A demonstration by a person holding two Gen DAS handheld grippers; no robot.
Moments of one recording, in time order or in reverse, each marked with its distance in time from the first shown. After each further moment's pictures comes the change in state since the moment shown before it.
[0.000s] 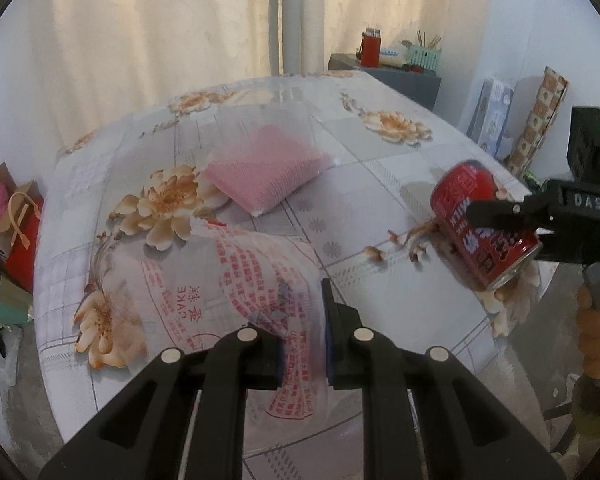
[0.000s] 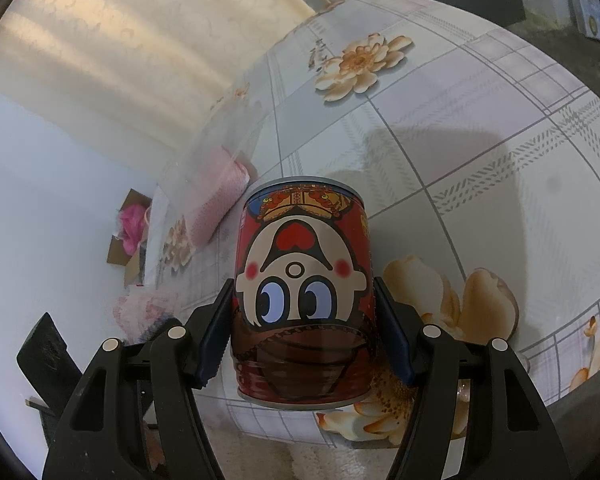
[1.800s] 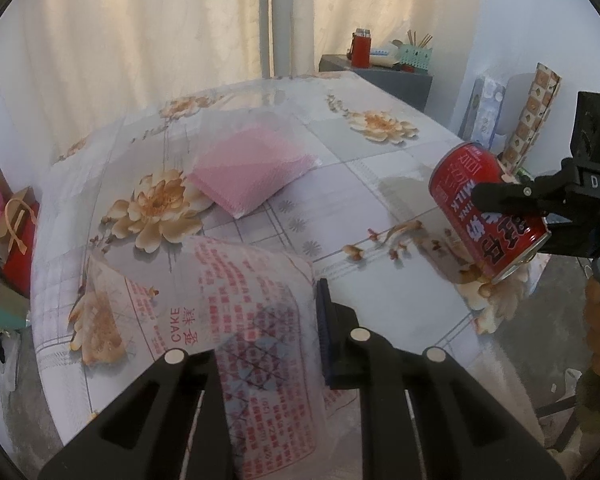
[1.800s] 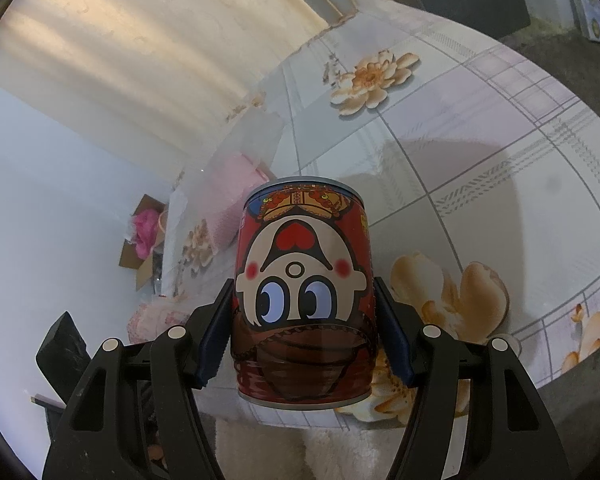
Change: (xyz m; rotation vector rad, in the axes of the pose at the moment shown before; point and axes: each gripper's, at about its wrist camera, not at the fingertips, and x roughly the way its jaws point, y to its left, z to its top) left arm -0.013 -0.016 -0.001 0.012 -0.020 -0.018; right arm -0.030 0.005 -0.010 -0.001 -0.038 0.042
